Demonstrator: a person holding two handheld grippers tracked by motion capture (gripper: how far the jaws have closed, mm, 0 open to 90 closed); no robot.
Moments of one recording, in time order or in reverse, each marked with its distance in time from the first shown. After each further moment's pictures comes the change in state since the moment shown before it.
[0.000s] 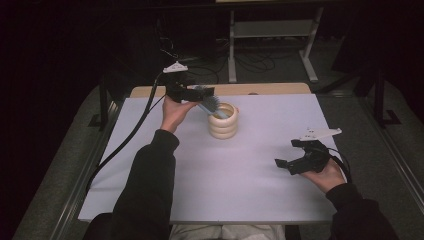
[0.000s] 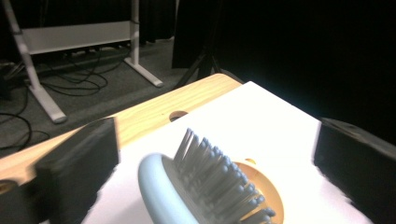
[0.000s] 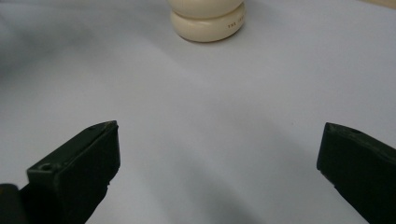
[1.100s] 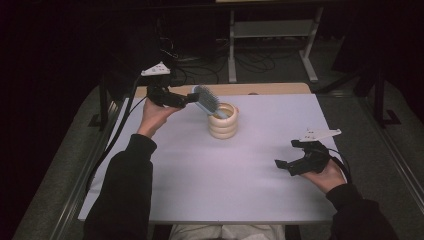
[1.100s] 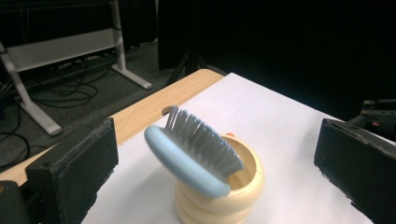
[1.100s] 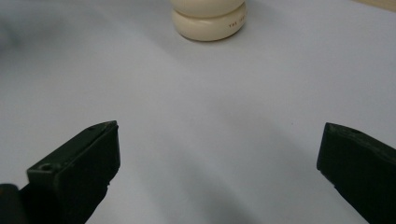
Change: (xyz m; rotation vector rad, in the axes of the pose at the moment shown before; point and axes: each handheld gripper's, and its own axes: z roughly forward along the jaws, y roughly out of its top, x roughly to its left) left arm 0.000 0.001 -0.058 0.022 -0.056 0.091; right arm 0.002 -0.001 -0.001 0.002 -0.006 -0.014
